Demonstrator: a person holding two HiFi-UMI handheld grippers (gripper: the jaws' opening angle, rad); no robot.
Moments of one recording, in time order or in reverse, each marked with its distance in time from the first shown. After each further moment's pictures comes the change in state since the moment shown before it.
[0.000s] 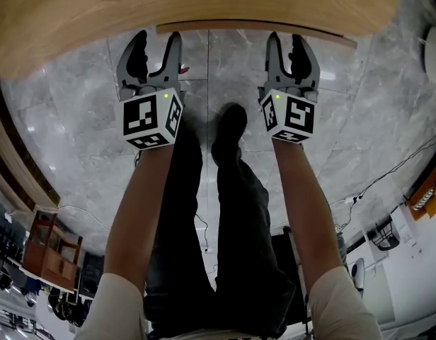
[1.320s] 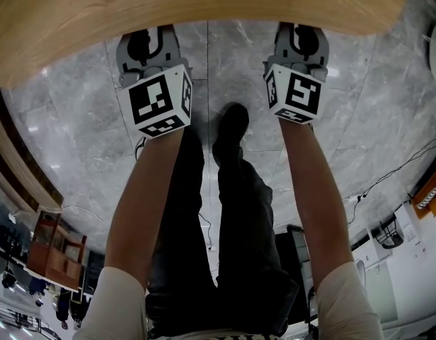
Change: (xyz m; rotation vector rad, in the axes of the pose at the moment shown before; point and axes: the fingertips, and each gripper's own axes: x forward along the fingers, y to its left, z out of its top) left arm 0.036 -0.001 0.027 0.070 -0.083 0.136; right arm 0.043 -0.021 0.024 -0.118 -0.090 -0.044
